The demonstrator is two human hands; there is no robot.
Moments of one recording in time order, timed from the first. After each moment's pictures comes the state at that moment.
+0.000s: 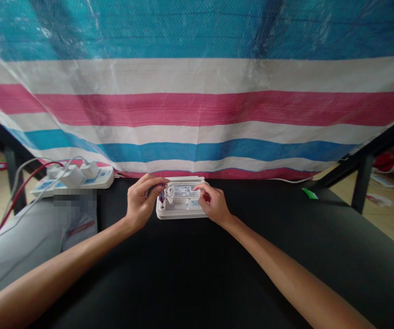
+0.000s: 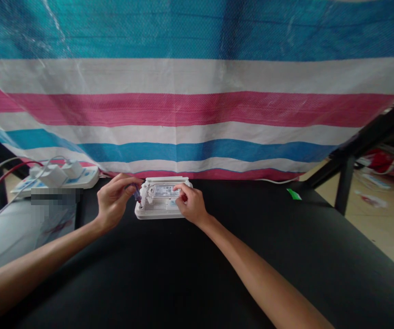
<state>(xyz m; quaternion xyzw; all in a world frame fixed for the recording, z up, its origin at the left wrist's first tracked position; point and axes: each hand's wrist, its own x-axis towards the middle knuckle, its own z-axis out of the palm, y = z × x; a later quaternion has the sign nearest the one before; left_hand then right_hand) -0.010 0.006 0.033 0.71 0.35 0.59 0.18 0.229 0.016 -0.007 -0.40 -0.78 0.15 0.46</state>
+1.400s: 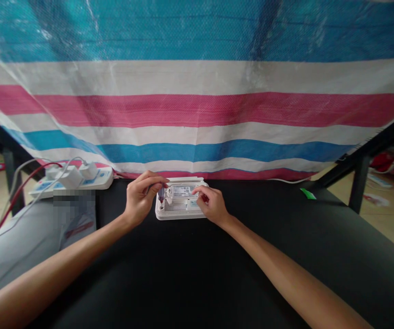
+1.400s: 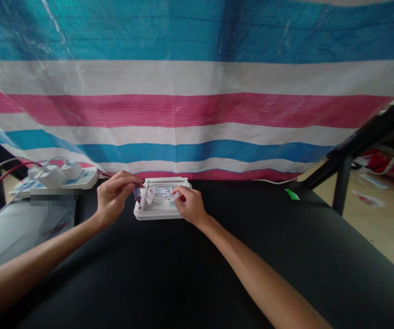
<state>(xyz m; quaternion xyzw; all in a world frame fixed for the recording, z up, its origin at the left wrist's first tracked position) -0.010 0.011 0.040 0.73 0.31 0.58 0.19 0.228 0.016 -0.006 -0.39 -0.79 0.12 0.46</state>
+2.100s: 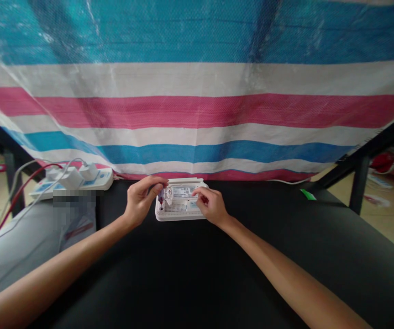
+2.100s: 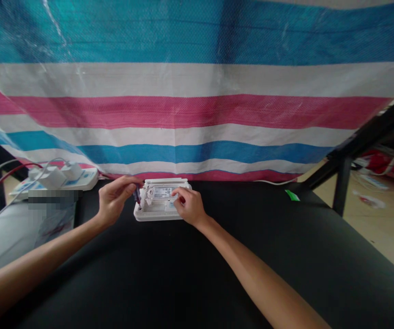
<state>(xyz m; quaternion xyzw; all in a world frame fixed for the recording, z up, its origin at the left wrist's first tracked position) -0.010 0.013 0.036 0.72 0.31 0.58 0.23 0.227 0.017 -0.007 -0.38 -0.79 0.11 0.46</state>
